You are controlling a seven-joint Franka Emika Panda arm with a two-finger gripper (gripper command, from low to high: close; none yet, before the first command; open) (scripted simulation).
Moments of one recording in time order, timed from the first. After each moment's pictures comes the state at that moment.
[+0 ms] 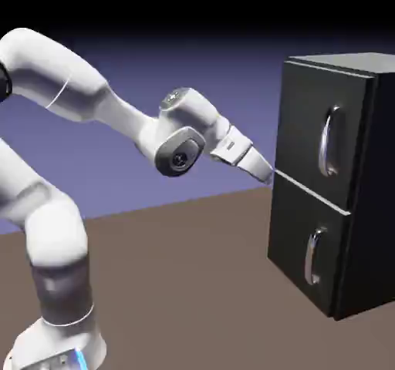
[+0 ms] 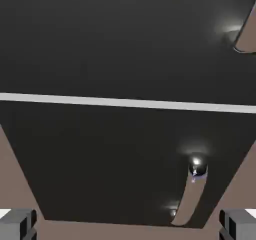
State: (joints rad) arm 0.03 -0.58 -0.02 -2.80 -0.05 3.03 0.71
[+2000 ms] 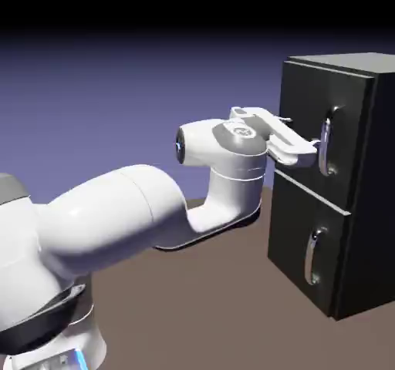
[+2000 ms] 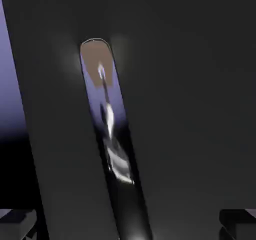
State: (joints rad) arm 1.17 -1.27 -1.22 -2.42 -2.66 2.71 -0.72
